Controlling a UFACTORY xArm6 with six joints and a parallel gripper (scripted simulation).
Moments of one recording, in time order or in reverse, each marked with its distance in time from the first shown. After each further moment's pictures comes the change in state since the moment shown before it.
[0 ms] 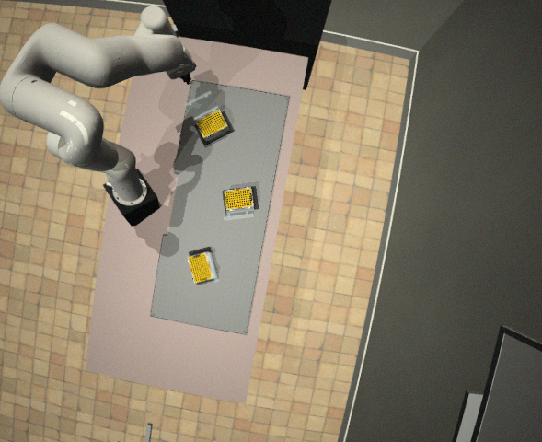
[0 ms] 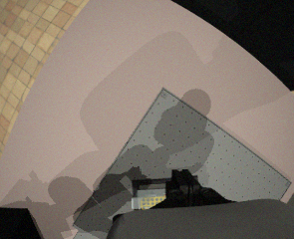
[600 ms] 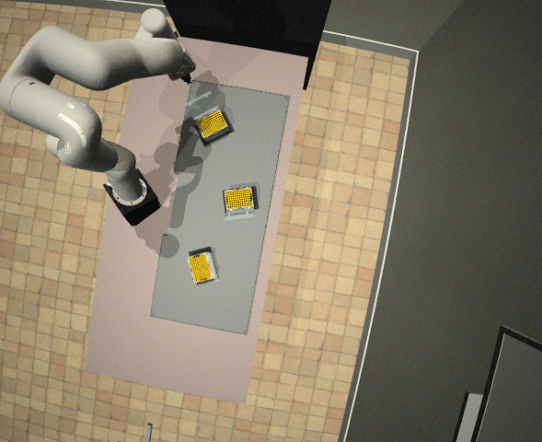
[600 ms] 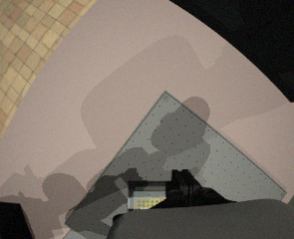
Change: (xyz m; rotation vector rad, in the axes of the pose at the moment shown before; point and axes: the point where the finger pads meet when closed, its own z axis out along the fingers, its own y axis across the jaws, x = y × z) arm 0.000 0.000 0.000 -0.014 0.028 -0.063
